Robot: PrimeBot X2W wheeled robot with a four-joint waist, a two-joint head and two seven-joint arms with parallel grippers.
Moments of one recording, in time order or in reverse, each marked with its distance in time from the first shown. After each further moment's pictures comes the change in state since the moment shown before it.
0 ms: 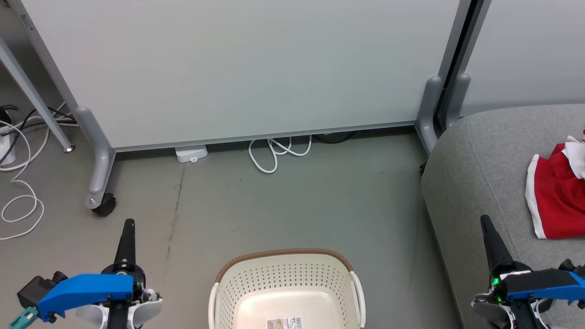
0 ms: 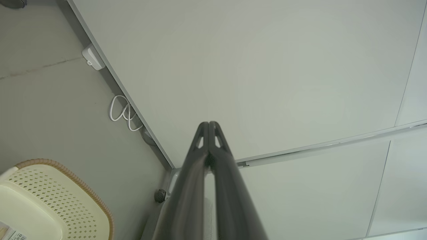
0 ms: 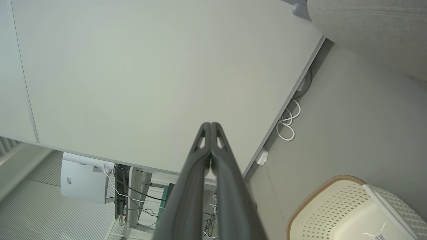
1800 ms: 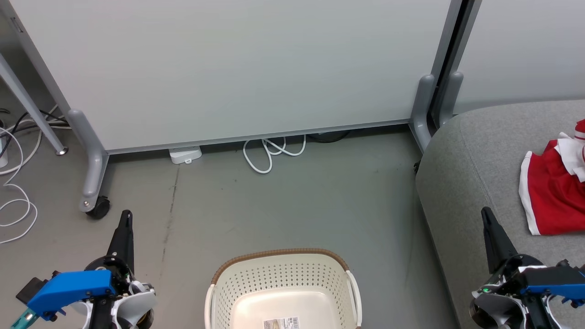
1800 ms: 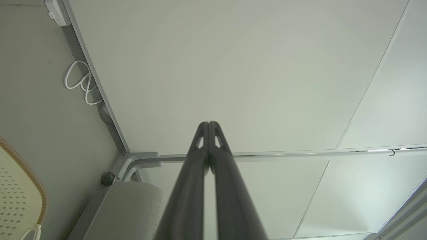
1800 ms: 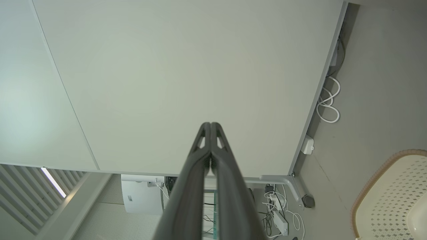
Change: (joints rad) left arm -0.009 0.000 0.027 -0.039 -0.287 0.004 0.072; right arm -0.016 0.002 -0.015 -0.014 0.306 0.000 0.074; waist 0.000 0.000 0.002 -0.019
